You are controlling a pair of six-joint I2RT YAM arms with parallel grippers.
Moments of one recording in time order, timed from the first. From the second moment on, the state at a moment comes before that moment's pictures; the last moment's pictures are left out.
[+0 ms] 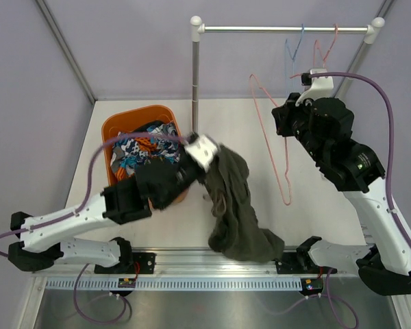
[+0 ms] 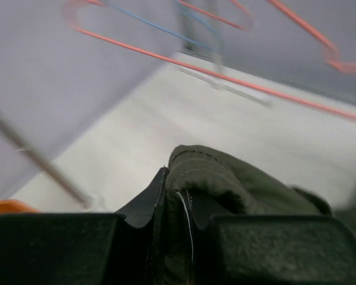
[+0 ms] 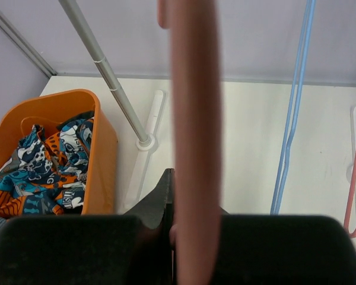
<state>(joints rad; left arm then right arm) -1.39 1.07 1.17 -0.17 -0.52 0.17 0.61 1.14 1.64 -0.70 0.33 0.26</state>
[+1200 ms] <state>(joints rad) -0.33 1.21 1.49 -0.33 -0.43 -0.07 0.61 1.03 1.60 -0.75 0.32 0.26</state>
